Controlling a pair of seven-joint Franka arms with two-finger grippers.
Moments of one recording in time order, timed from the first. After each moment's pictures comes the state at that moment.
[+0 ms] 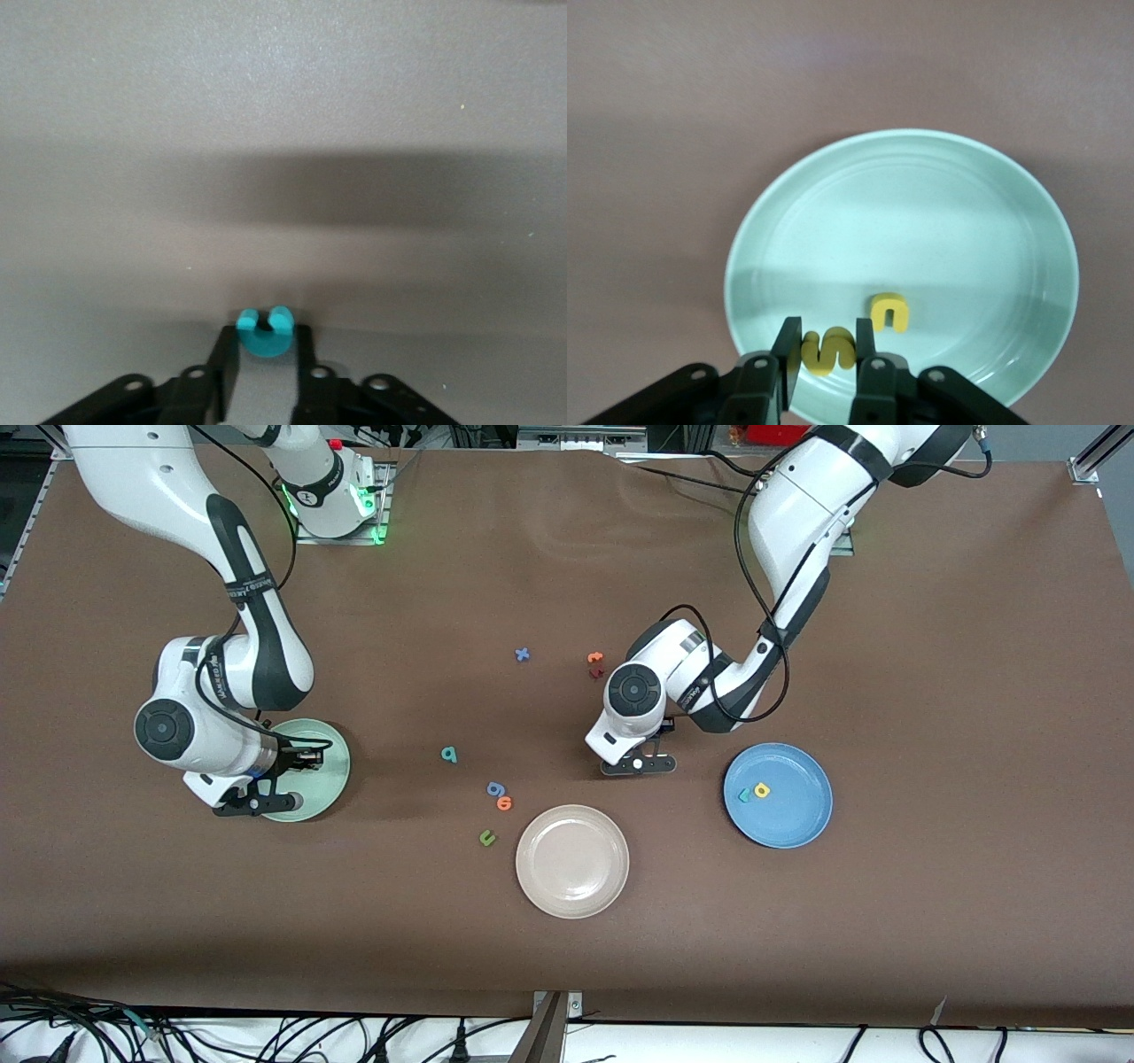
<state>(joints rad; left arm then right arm) -0.39 0.80 -0.31 -1.57 0.21 2.12 -0.82 0.23 0.53 -0.15 -1.82 0.08 2.19 -0.05</state>
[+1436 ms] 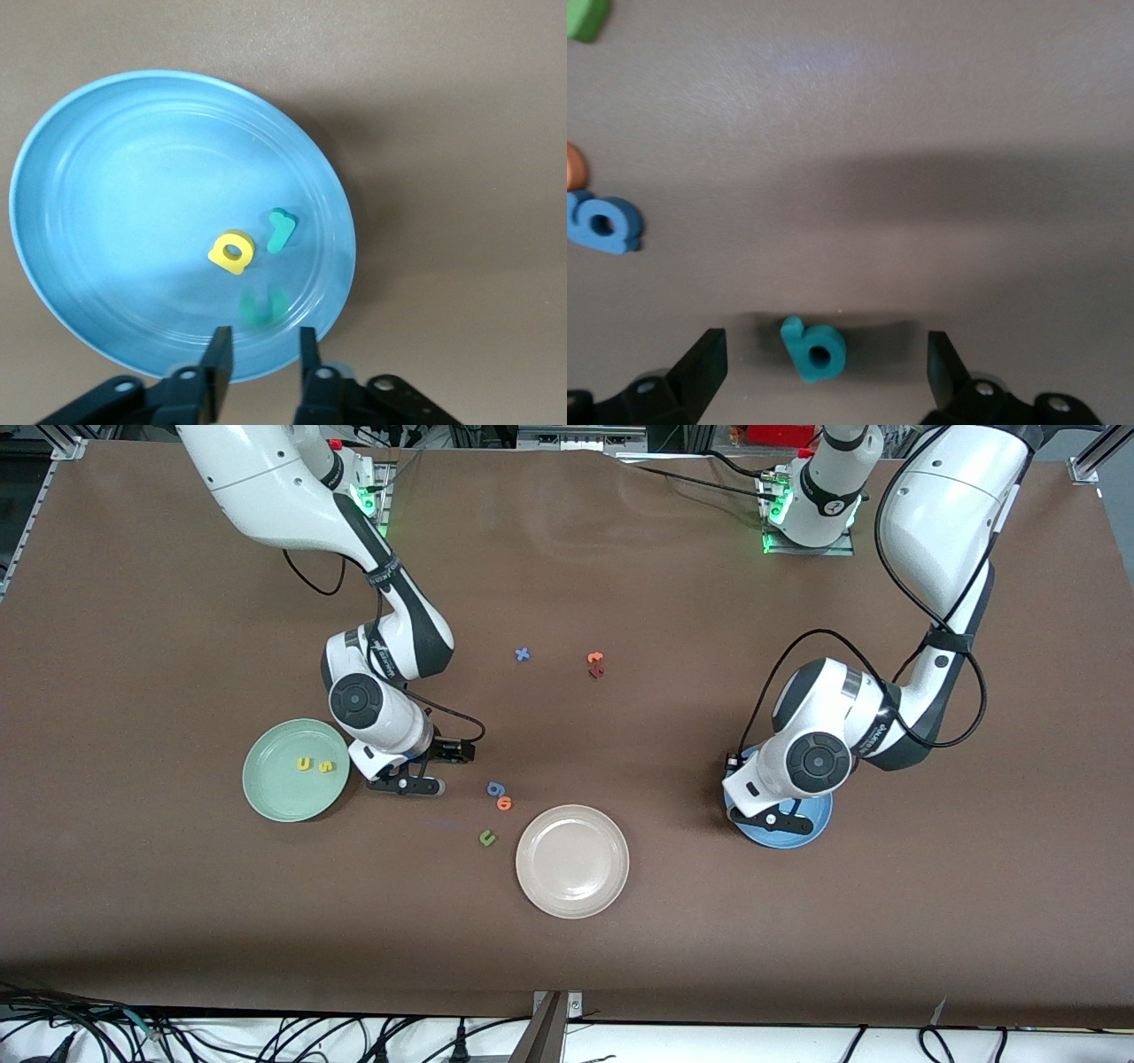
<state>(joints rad) -0.07 0.68 -0.30 -1.55 0.21 1.92 -0.25 0.40 0.65 0.05 -1.82 0.10 2.43 0.44</state>
